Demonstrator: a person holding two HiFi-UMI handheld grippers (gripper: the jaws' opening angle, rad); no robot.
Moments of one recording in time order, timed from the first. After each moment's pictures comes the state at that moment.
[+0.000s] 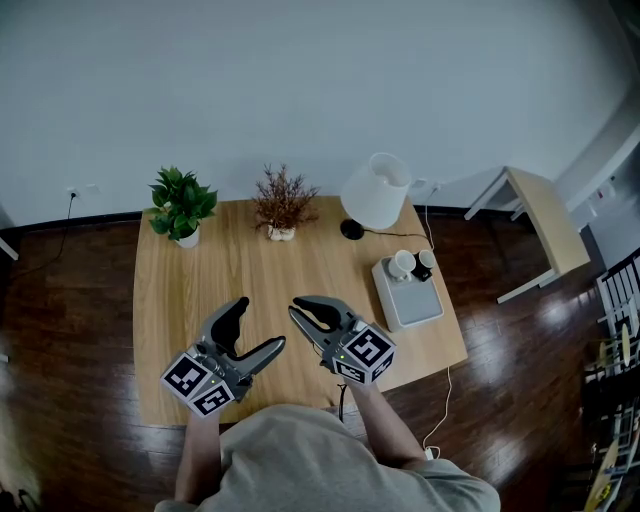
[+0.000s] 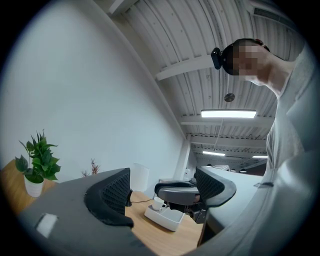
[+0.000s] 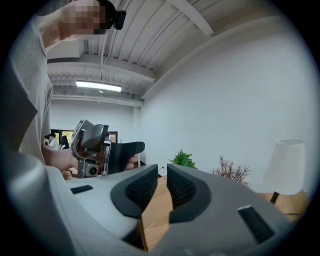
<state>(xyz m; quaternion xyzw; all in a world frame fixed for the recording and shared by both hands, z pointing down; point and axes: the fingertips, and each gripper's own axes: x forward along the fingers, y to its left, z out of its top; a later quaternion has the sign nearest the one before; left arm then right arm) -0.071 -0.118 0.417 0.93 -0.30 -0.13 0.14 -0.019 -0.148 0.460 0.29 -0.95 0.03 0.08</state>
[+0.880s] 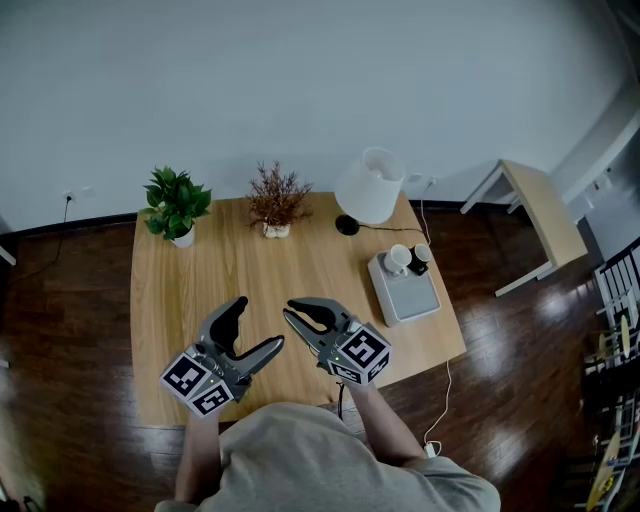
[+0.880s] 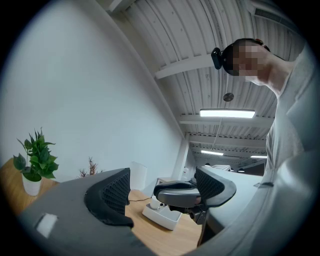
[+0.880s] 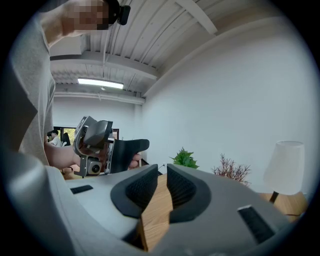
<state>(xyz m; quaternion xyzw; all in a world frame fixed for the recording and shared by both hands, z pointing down) -0.067 -0.117 0.420 0.94 -0.29 -0.13 0.14 -0.024 -0.140 0.466 0.28 -0.95 0.02 0.09</state>
